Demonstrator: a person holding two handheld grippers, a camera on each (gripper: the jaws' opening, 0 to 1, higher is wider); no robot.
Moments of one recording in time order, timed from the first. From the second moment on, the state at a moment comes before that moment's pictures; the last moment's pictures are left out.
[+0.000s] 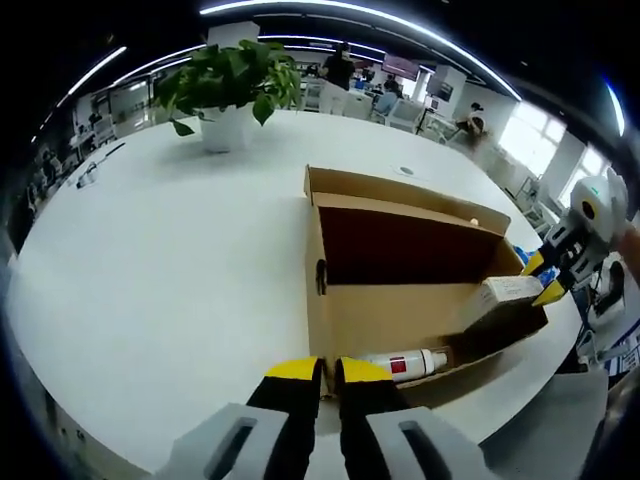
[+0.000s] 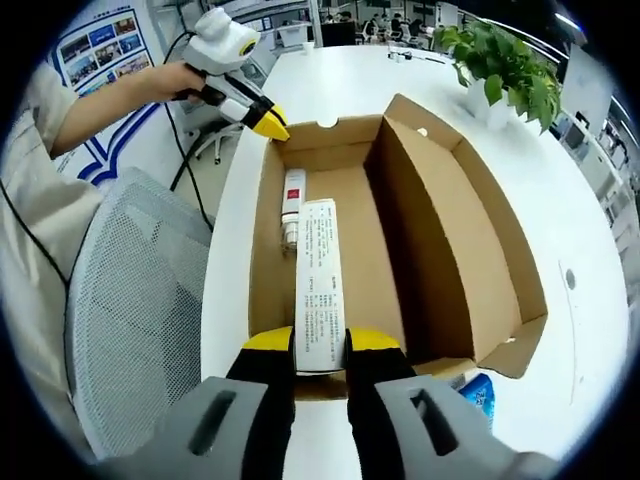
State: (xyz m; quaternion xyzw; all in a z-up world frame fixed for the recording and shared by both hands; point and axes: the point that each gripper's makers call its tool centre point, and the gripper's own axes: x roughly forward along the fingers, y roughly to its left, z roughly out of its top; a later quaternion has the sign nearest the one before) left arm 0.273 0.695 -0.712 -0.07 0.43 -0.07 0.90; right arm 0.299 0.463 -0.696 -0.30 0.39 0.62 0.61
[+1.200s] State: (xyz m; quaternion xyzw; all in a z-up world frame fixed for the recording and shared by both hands) left arm 0.274 0.698 -0.714 -0.07 0.43 -0.08 0.90; right arm 0.324 0.429 -0.631 -0.30 0.34 0.61 0.65
